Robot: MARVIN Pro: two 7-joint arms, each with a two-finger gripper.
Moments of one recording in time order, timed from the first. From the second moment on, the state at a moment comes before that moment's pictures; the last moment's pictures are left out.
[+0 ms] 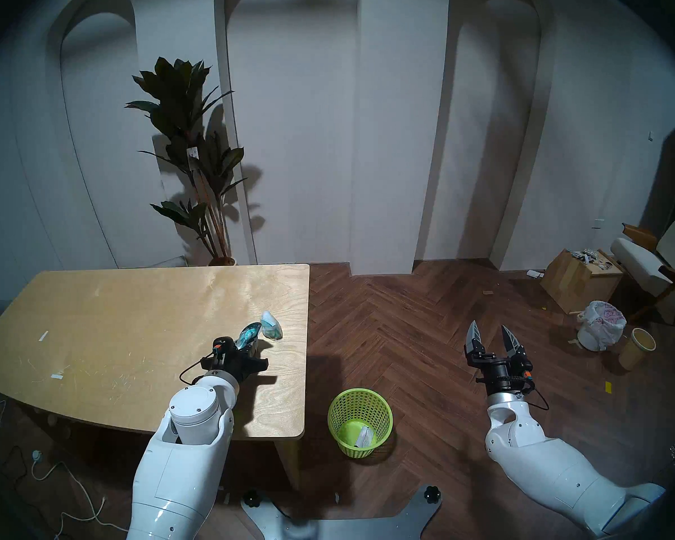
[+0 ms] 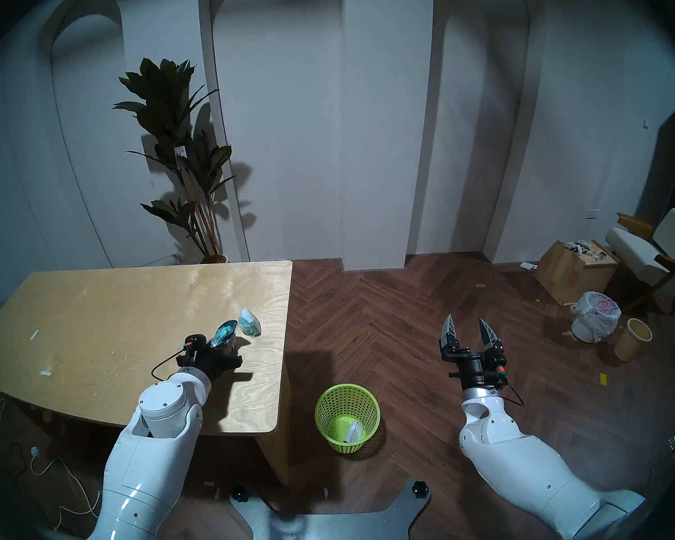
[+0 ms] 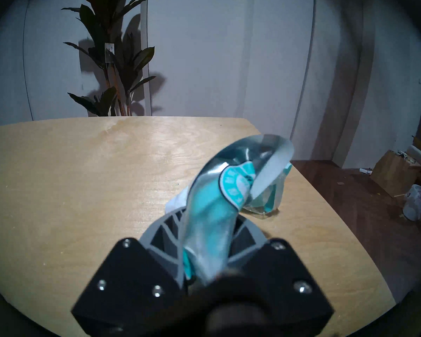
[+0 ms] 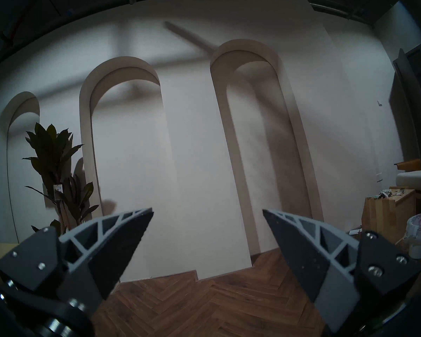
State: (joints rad) left arm 1.72 -1.40 -1.57 -1.60 -0.18 0.16 -0.04; right arm -1.61 -0.95 1.11 -1.27 0.84 -0.83 -0.13
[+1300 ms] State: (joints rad) left arm 1.54 -1.44 -1.39 -1.61 -0.13 0.10 -0.11; right arm -1.85 -0.74 1.19 -1.74 0.88 -0.43 -0.53
